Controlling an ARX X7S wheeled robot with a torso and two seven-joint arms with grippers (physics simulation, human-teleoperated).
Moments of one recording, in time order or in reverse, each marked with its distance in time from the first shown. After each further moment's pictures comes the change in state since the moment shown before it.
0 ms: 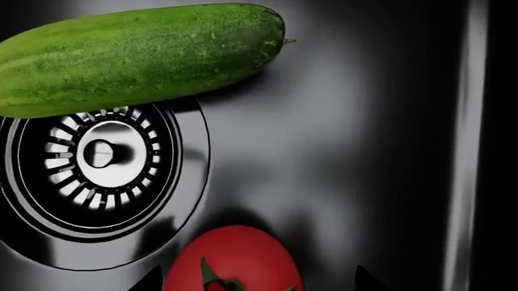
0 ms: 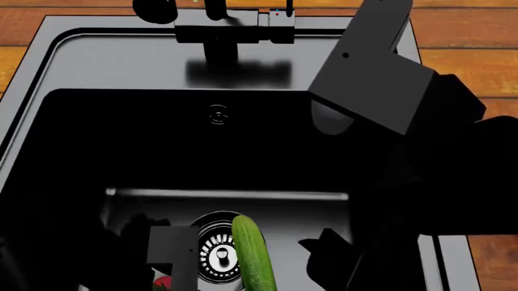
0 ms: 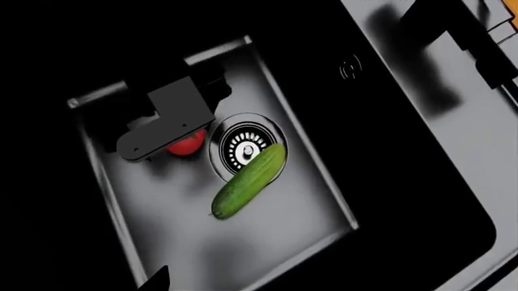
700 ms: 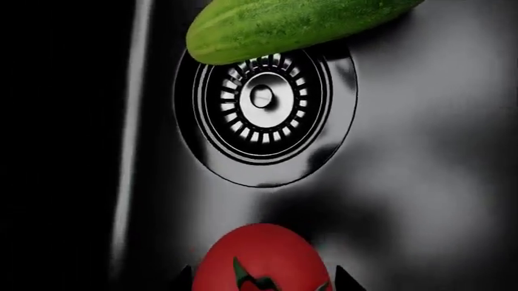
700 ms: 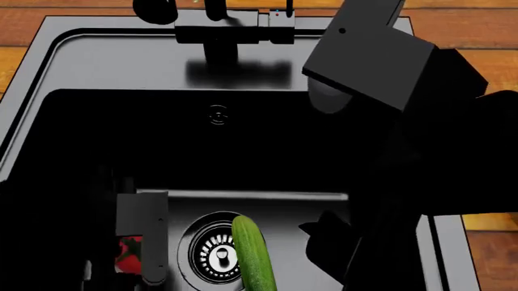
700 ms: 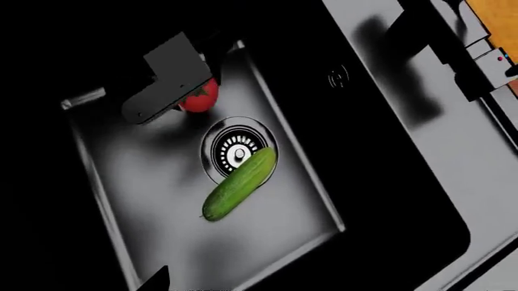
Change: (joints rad) left arm -0.057 -0.107 0.012 0.071 0.118 0.056 -0.145; right arm 0.051 -0.031 -0.022 0.032 -0.044 0.009 -0.050
